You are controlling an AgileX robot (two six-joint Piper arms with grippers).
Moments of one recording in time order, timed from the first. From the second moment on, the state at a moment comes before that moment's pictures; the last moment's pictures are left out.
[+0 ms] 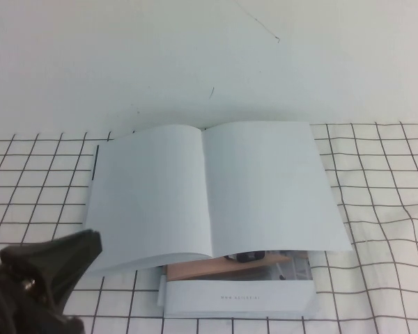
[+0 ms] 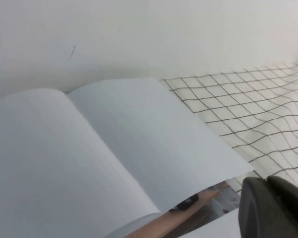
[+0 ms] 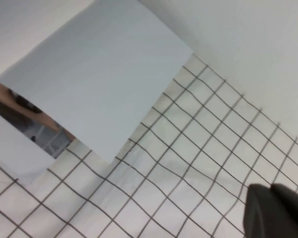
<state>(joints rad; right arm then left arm) 0.29 0.93 -1.23 0.01 1.12 -0.46 -0.50 0.63 -0.45 -0.72 0.21 0.43</state>
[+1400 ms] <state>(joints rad) 0.29 0.29 -0.37 -0.02 0.75 -0.15 -0.50 0.44 -0.26 -0.74 -0.09 0.59</state>
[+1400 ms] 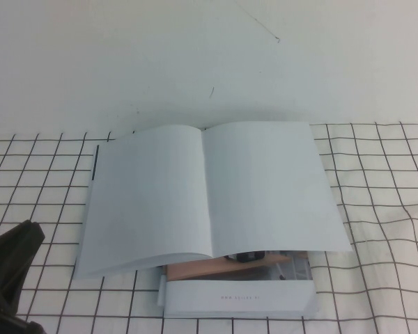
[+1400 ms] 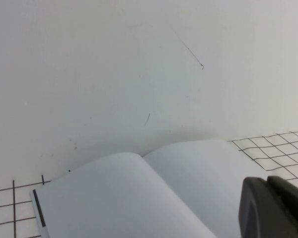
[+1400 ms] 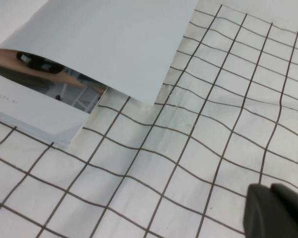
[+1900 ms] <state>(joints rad) 0.29 0.29 -0.37 -0.02 0.75 -0.15 -0.32 0.19 -0.05 -0.75 -0.13 0.80</state>
